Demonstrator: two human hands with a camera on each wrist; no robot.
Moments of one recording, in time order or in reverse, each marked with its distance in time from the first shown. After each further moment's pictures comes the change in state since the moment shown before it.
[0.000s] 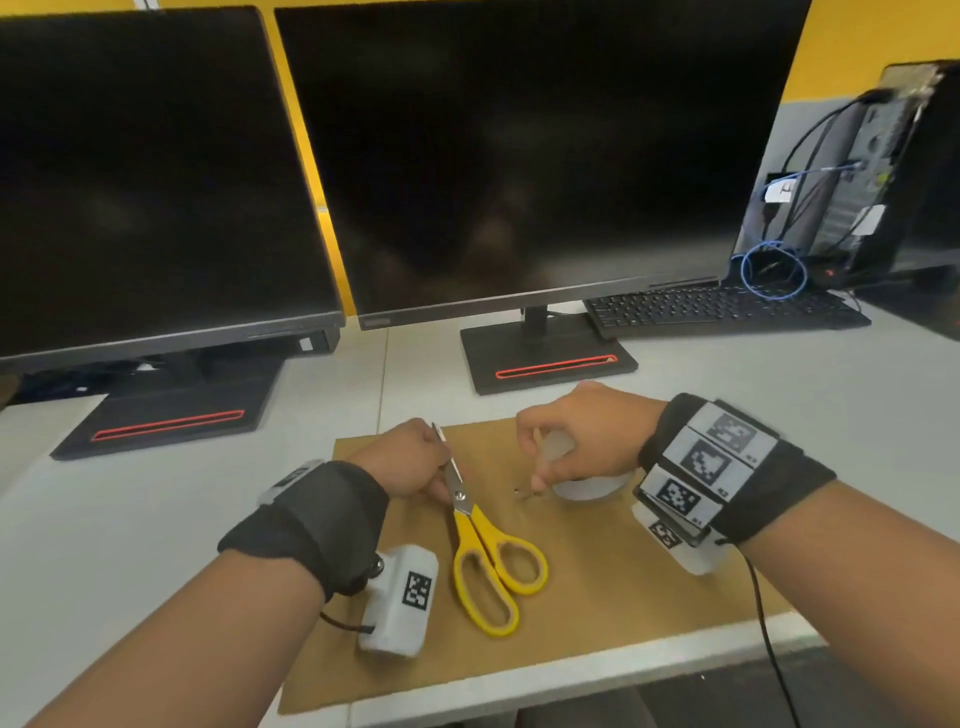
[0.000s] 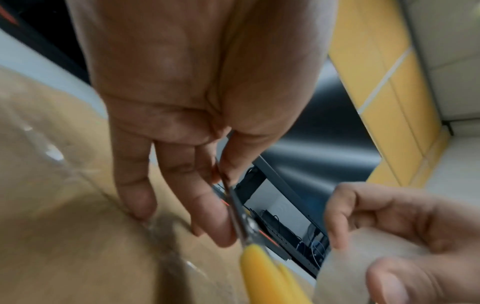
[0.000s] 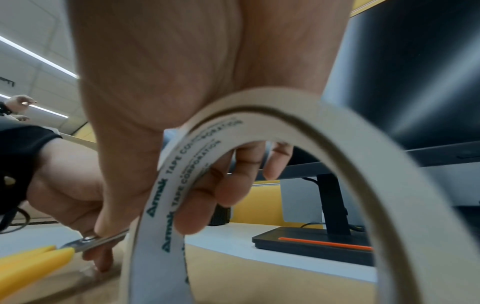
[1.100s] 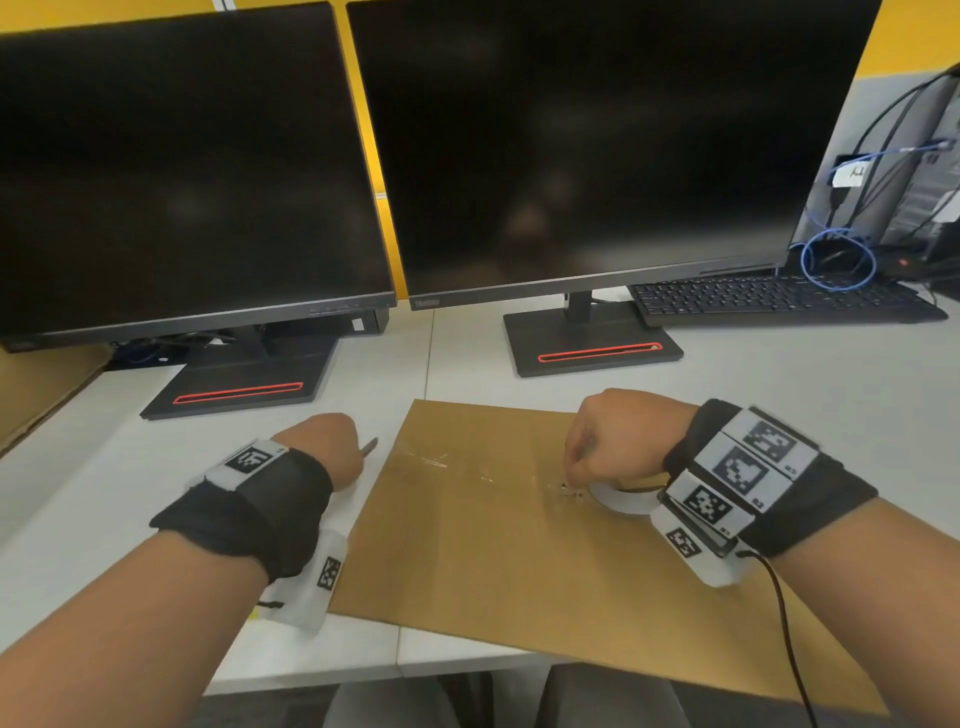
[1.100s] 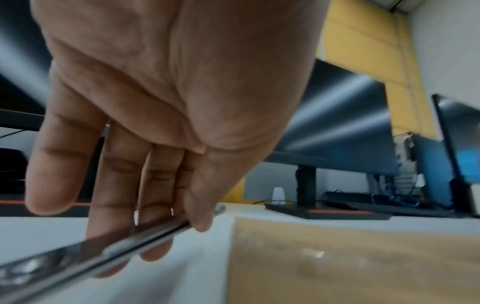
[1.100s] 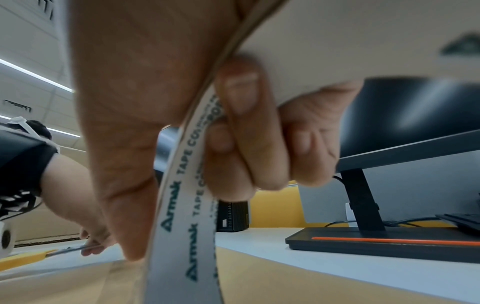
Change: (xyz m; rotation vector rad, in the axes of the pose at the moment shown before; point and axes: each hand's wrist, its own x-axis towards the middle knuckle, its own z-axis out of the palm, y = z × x) left_hand -0.030 -0.054 -0.067 0.945 0.281 -0.241; right_hand -0.012 -0.035 0.002 0.179 -0.104 0.174
